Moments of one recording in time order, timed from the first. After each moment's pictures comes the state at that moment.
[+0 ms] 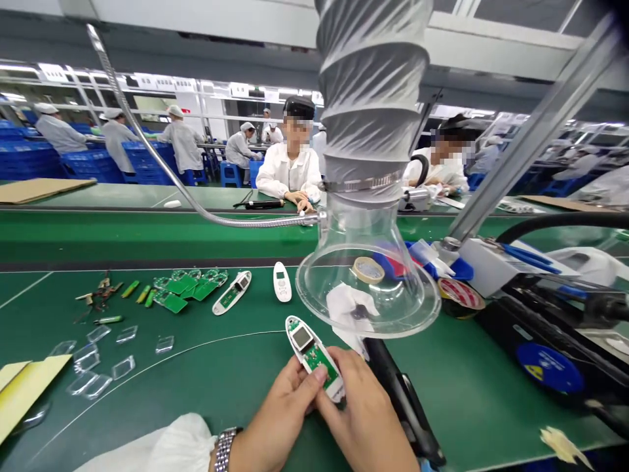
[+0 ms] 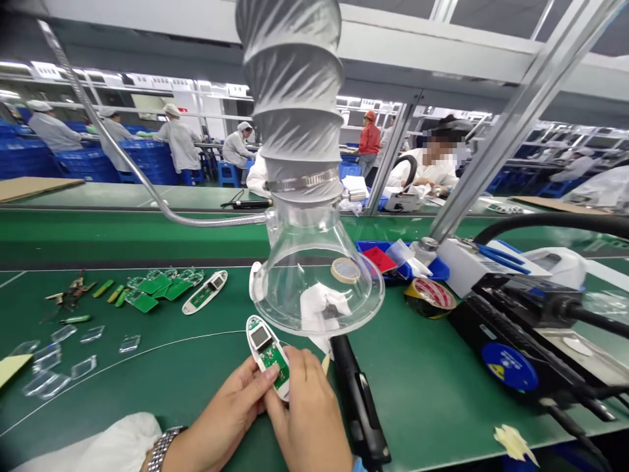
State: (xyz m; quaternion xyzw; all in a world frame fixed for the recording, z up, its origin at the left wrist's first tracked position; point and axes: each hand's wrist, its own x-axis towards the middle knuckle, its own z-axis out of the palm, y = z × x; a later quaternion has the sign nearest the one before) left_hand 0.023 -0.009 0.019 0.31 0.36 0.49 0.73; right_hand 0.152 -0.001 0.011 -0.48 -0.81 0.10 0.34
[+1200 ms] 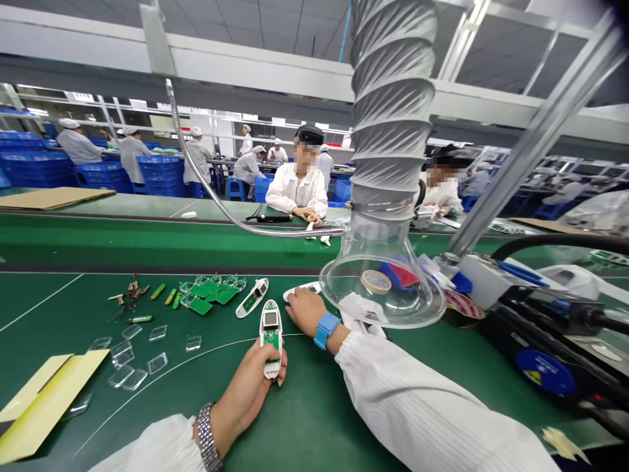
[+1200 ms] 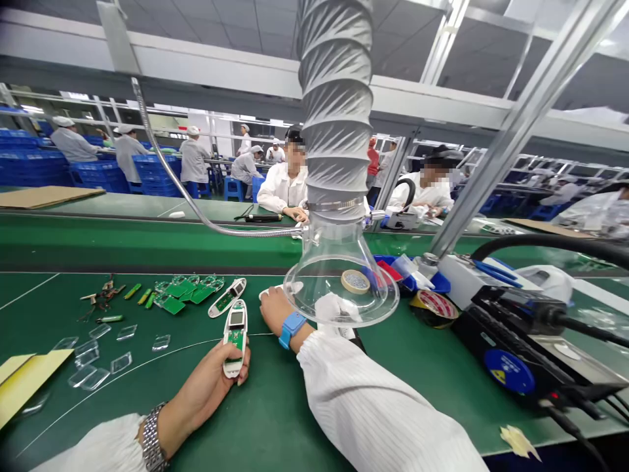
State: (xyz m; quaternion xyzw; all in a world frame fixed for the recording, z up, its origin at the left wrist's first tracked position) left_hand -0.056 -0.001 0.000 0.25 0.44 0.57 0.65; right_hand 0.045 0.129 0.012 -0.39 -0.91 -0.11 0.07
